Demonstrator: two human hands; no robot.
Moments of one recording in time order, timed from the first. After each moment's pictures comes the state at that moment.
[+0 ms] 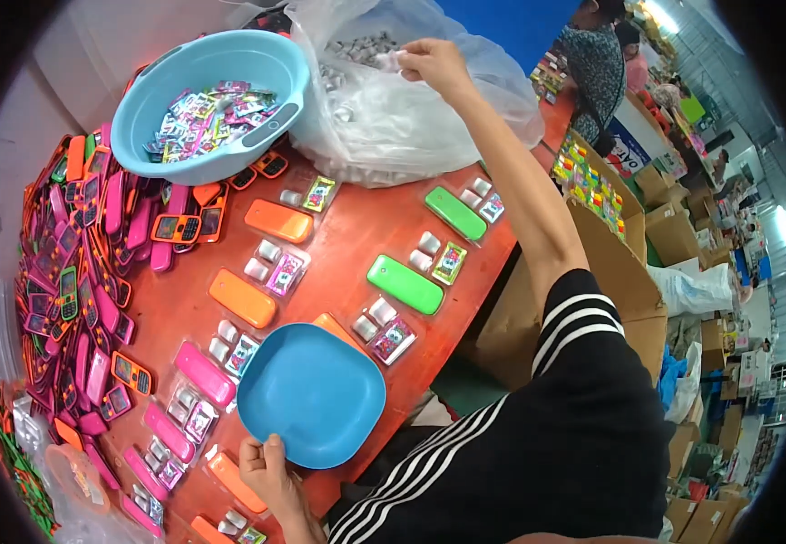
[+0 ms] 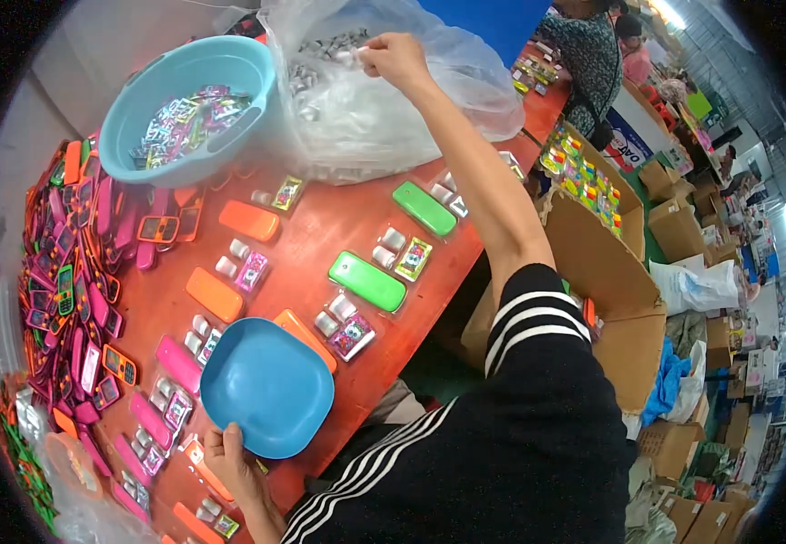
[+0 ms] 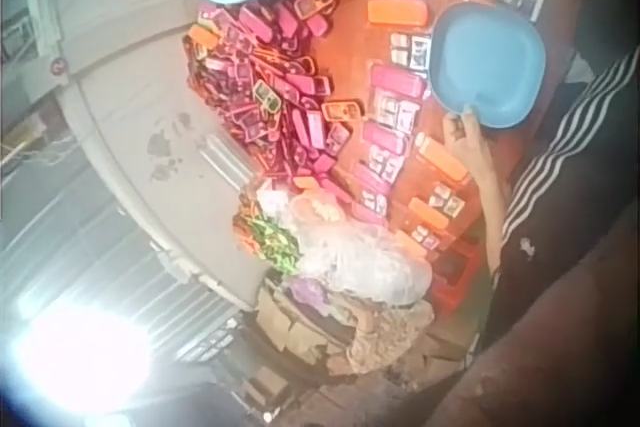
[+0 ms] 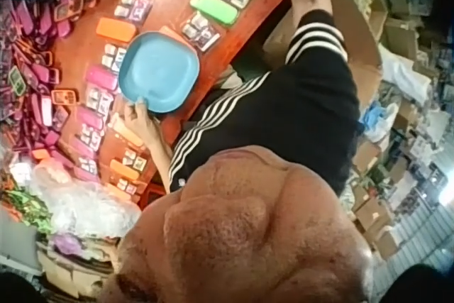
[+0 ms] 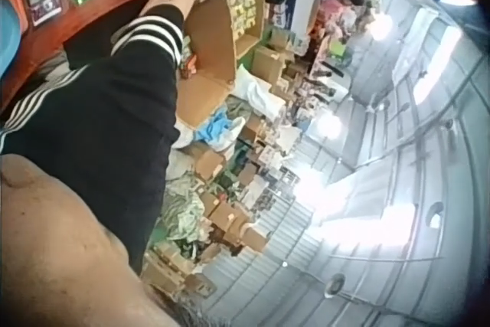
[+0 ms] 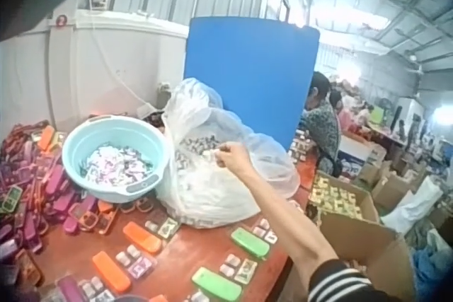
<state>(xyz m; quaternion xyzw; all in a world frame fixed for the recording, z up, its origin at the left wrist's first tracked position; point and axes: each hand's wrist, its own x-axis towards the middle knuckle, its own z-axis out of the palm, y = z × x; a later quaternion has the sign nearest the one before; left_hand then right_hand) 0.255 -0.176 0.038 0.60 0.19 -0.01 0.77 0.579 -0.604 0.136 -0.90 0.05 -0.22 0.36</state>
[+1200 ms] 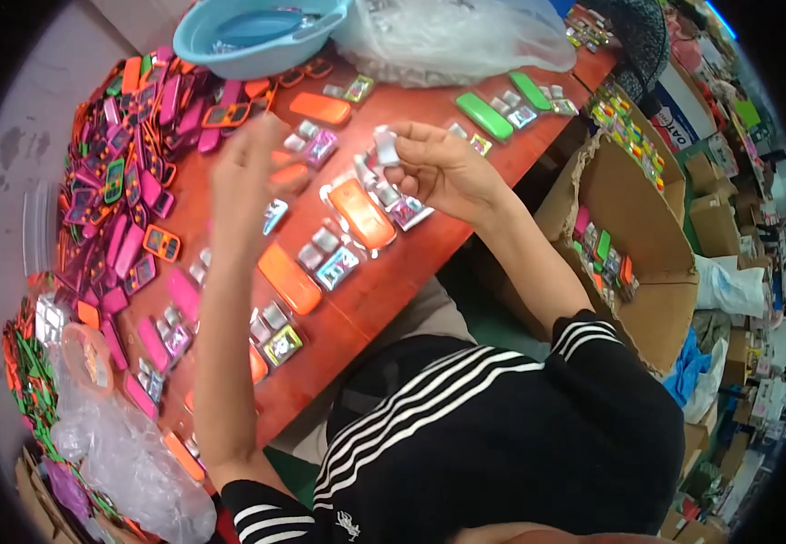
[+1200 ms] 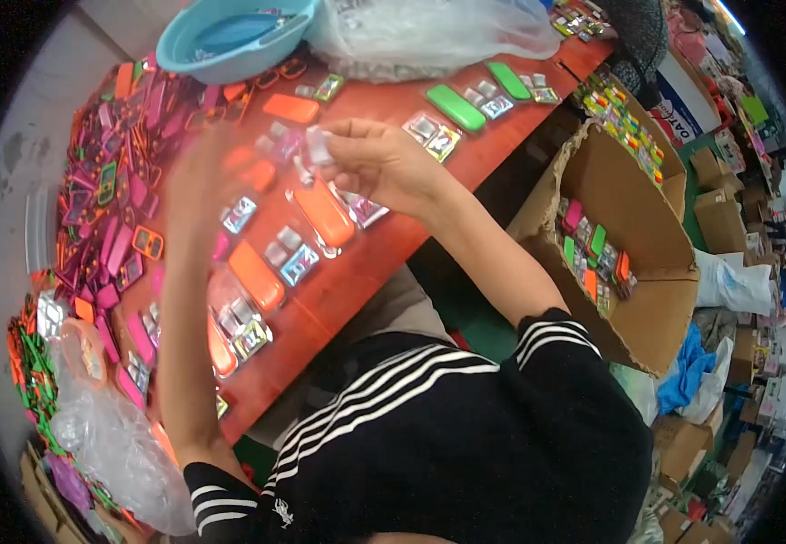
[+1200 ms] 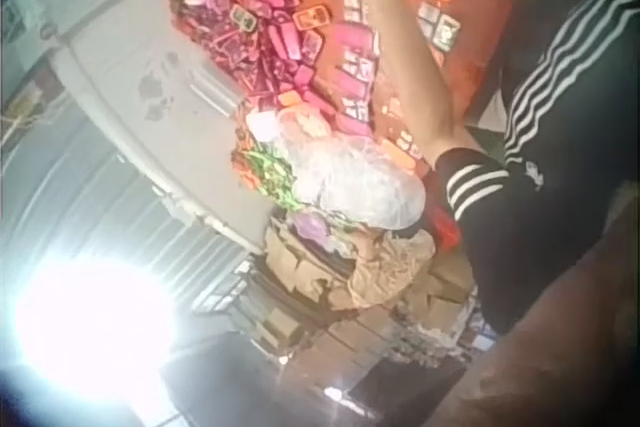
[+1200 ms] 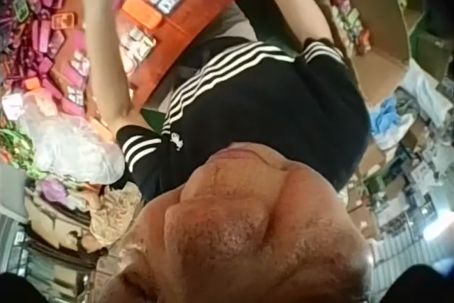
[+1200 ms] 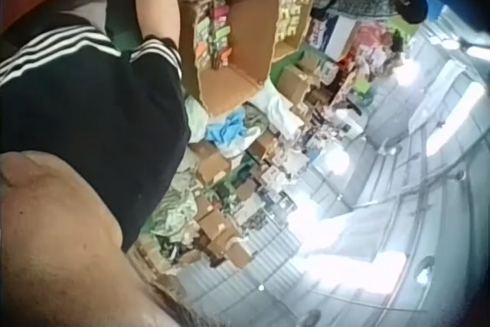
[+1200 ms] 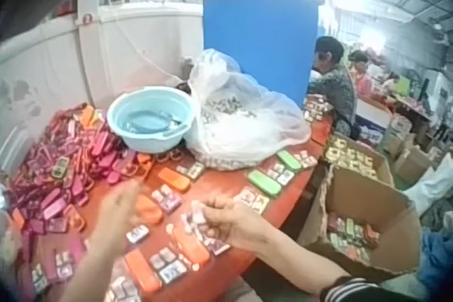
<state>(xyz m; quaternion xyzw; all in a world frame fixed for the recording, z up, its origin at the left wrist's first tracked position) 0.377 -0.216 0.122 0.68 -0.07 -0.09 0.73 0.318 -0.437 0.112 -0.46 0.01 0.15 0.88</state>
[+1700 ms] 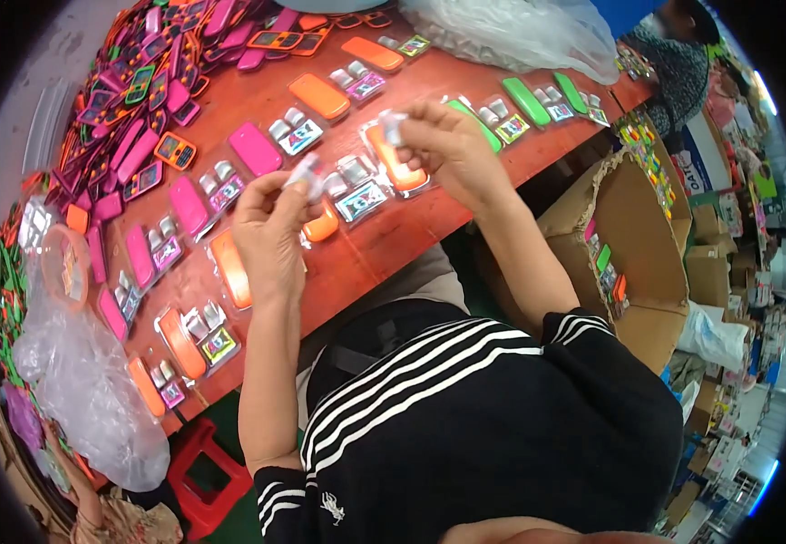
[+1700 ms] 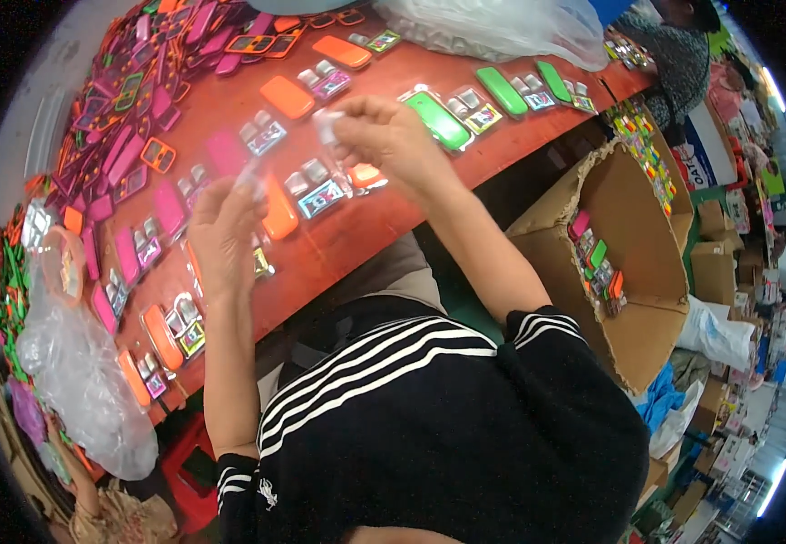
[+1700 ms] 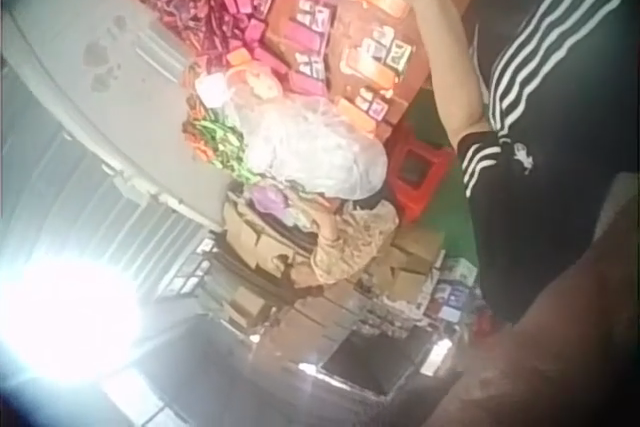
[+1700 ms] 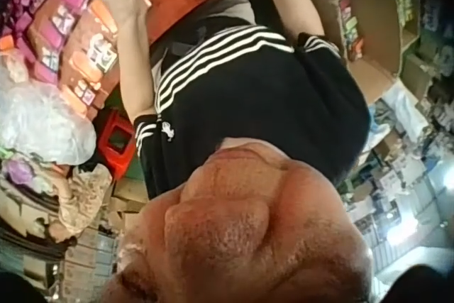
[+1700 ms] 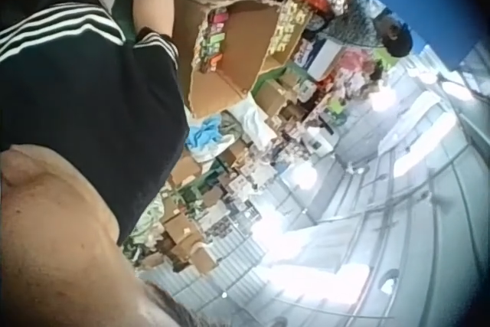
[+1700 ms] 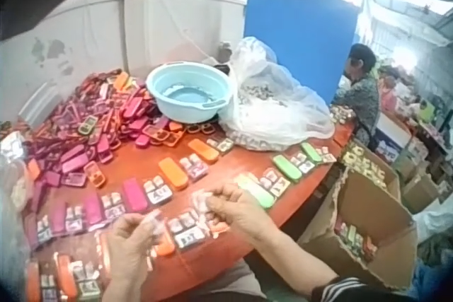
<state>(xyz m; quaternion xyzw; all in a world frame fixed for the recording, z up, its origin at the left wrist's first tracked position) 0.257 -0.174 0.064 0.53 0.08 0.05 0.84 0.296 -0.381 0.093 -0.59 -0.03 0.10 0.80</state>
